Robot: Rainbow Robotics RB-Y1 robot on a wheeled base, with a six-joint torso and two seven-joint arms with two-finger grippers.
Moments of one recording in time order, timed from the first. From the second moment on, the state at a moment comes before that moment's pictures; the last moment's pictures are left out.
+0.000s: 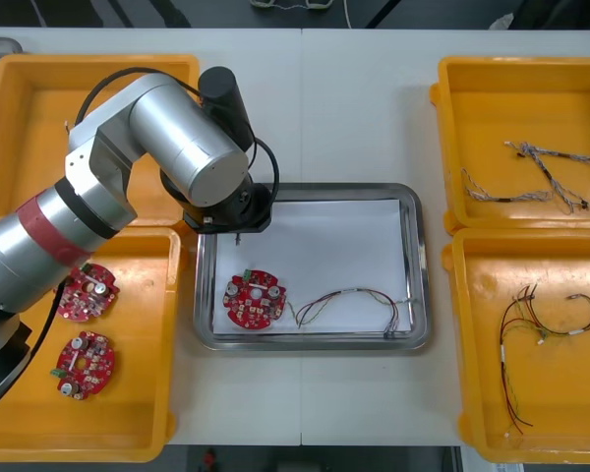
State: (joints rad) right arm -0.78 -0.81 -0.23 -1.46 -0.69 1.92 1.56; left arm -0.84 0.50 -0.63 -1.59 0.66 1.56 -0.69
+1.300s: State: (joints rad) right arm -1.02 -0.83 -0.15 -0.91 -0.63 1.65 2.14; left arm -0.83 0.50 -0.60 -1.74 0.64 1.71 -0.69
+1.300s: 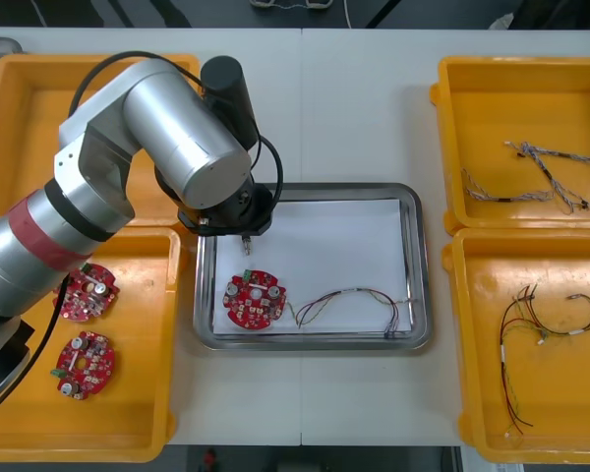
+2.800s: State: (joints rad) right arm -1.07 -0.78 -0.15 -0.54 -0.67 1.17 2.71; left arm -0.98 0.76 -0.20 -1.36 0.86 1.91 -0.82
